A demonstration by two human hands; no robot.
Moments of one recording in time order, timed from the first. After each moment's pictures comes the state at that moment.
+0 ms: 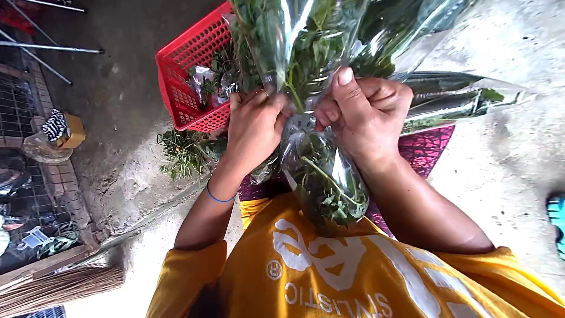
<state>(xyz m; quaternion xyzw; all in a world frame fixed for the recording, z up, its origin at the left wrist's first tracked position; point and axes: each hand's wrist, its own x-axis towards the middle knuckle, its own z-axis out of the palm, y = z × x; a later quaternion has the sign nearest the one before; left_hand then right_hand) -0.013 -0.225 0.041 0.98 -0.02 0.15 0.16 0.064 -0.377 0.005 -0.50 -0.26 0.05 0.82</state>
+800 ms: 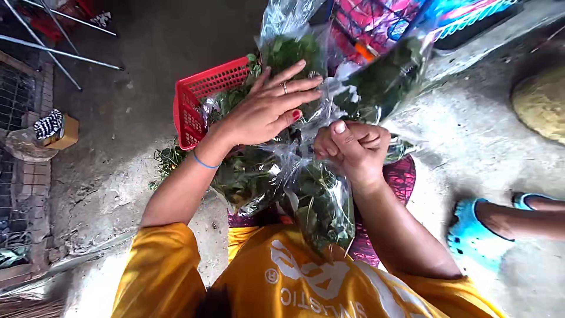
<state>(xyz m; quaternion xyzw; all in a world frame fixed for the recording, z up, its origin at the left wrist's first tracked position) 0.043 -0.170 0.087 0.95 -0.24 0.08 0.21 0.090 -0.383 0.013 -0.48 -0.39 0.08 0.78</state>
